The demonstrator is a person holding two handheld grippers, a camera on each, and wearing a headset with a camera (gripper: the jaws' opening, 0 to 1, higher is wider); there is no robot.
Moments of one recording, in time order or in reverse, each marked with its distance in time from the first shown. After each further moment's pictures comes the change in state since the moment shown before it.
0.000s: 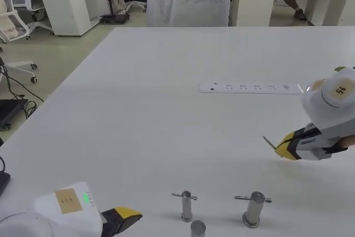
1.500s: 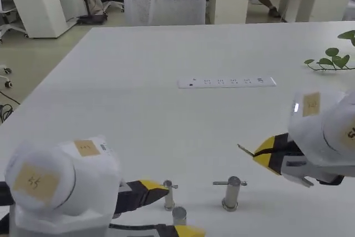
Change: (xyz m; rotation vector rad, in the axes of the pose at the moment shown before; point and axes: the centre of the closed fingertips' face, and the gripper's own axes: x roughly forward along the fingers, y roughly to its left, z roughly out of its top) left arm 0.022 -0.026 0.055 -0.008 -0.081 -0.122; right arm -0.065 0.087 0.019 -0.247 -0.077 -0.133
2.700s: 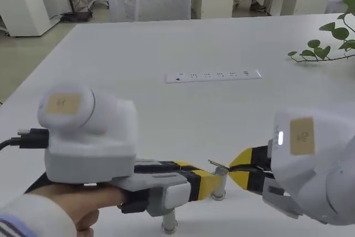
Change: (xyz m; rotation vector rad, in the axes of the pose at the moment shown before) left arm 0.027 -0.025 0.046 -0.289 -0.060 -0.153; right arm -0.030 0.055 0.036 -0.125 -0.047 -0.020
